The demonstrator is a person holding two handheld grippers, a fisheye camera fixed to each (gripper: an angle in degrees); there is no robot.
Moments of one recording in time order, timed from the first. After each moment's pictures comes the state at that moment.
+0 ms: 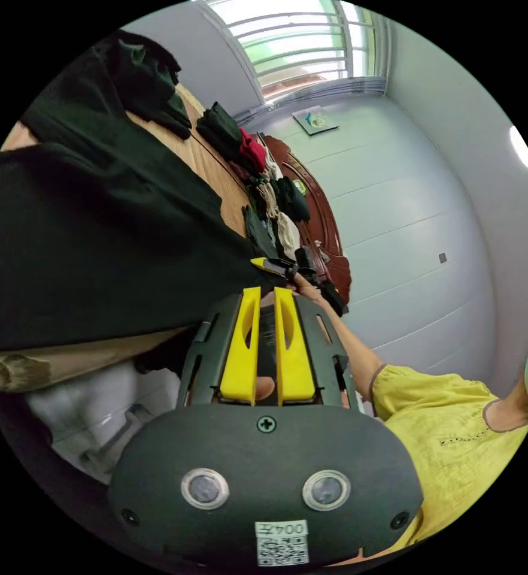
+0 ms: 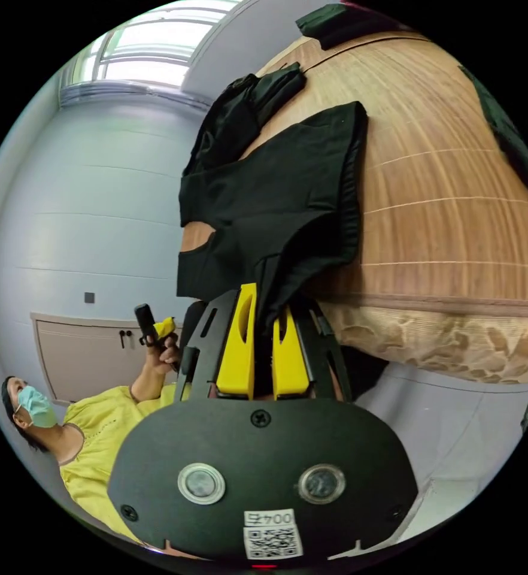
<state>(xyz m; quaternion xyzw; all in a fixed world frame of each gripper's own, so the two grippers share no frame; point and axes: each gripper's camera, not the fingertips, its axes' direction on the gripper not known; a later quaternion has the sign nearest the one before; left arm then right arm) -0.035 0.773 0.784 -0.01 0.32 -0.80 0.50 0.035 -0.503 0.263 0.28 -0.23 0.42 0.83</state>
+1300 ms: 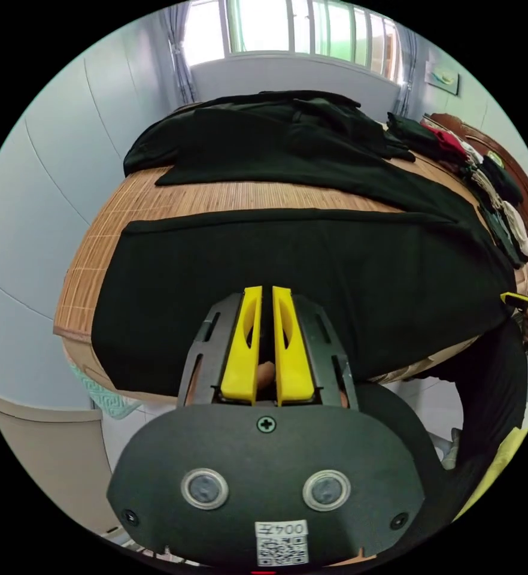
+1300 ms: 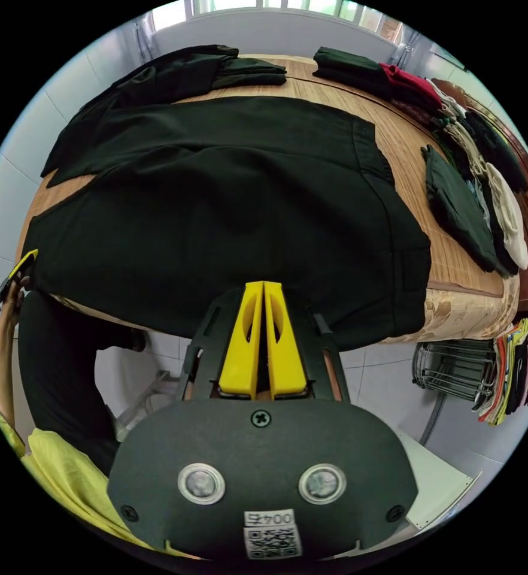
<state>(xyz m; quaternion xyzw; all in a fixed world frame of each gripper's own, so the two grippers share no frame) -0.071 0.869 0.690 -0.45 -0.05 -0.65 0.62 -0.139 -0.701 0.300 0.10 0.18 0.48 0.85</state>
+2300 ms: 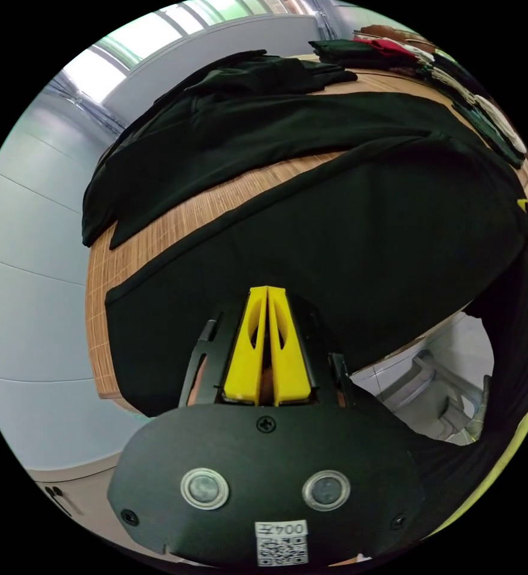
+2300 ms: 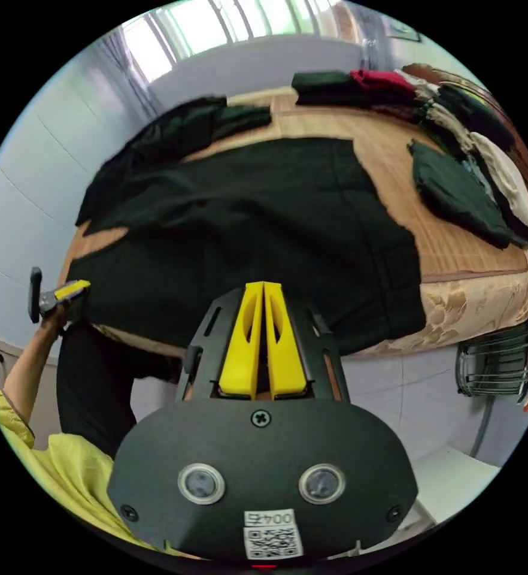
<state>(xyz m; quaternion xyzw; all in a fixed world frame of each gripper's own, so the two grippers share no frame) -0.126 0.787 0.823 -0.55 0.05 -0.49 0.67 -0.161 -0.633 0.228 0.24 0.14 0.49 0.82</state>
